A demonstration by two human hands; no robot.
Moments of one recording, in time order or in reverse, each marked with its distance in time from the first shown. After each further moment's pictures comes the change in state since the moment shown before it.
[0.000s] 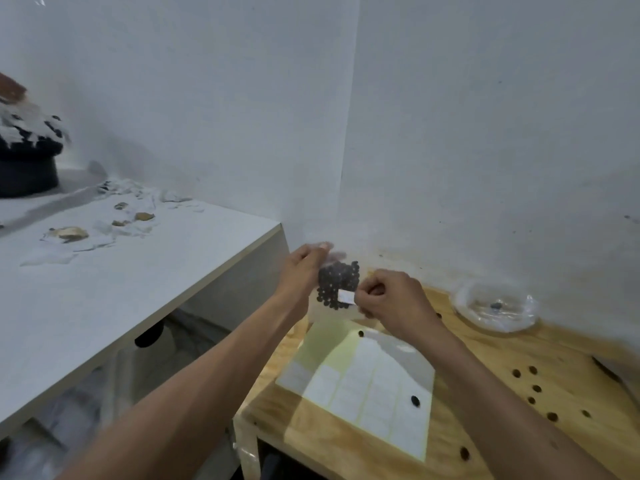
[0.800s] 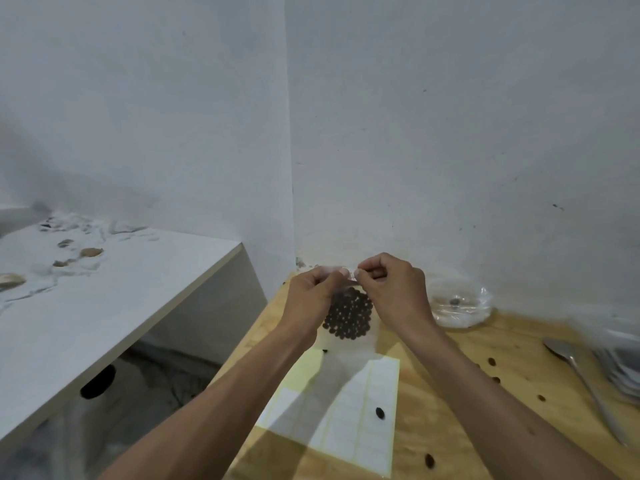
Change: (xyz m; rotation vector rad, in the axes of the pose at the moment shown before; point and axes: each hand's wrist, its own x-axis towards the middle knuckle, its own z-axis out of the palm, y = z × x) left_hand -0.025 0.001 0.076 0.022 -0.155 0.052; right_hand 0.019 0.034 -0.043 0.082 0.394 -0.037
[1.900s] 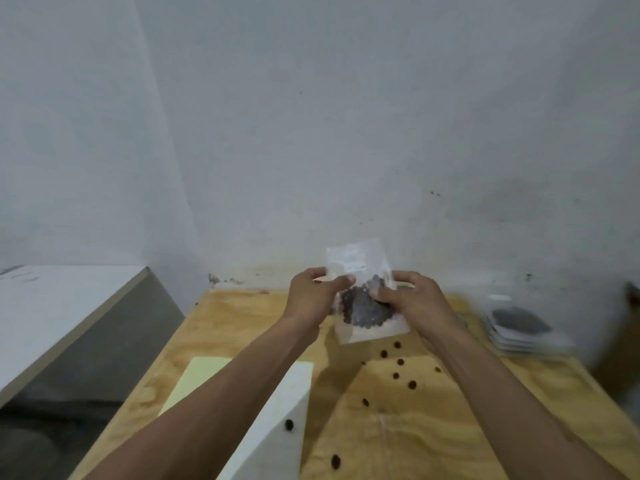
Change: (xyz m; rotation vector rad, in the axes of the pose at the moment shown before) left_hand 0.003 -0.001 0.134 0.177 -0.144 -0.239; right_hand -0.008 0.100 -0.127 0.401 0.013 0.519
